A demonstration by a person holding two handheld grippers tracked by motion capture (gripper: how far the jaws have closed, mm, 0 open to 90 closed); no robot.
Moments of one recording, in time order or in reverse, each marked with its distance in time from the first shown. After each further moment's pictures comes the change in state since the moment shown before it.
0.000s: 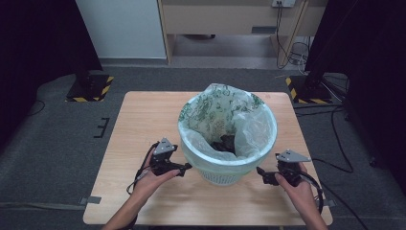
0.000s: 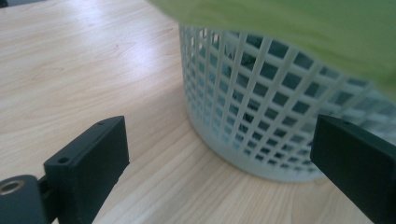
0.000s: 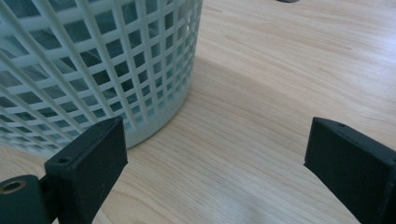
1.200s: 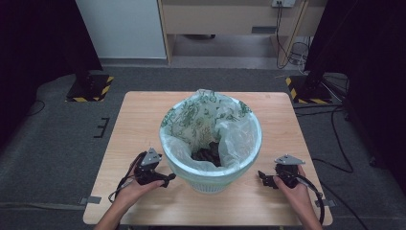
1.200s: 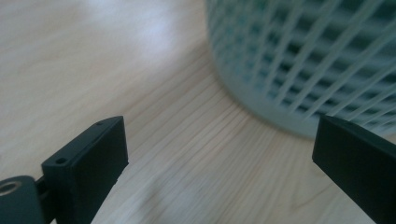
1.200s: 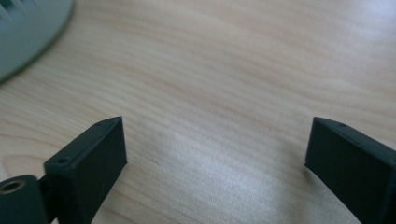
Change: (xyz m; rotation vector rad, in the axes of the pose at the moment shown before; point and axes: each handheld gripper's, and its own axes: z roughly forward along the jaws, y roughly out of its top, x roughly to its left) left arm 0.016 -0.037 -0.031 0.104 0.049 0.085; right arm -0.013 -0.034 0.028 0.110 -0.081 0.046
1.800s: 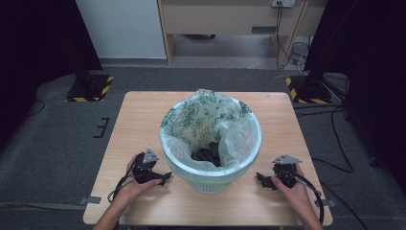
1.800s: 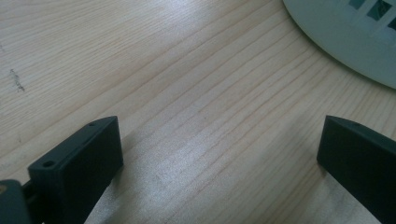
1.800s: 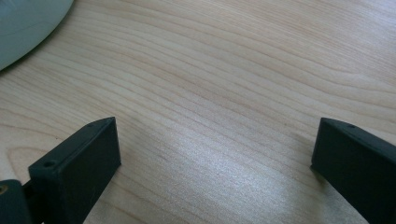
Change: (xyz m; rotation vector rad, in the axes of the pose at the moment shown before) left arm 0.027 -0.029 0.022 0.145 0.103 -0.052; right arm 0.002 0.000 0.007 0.059 0.021 -0.016
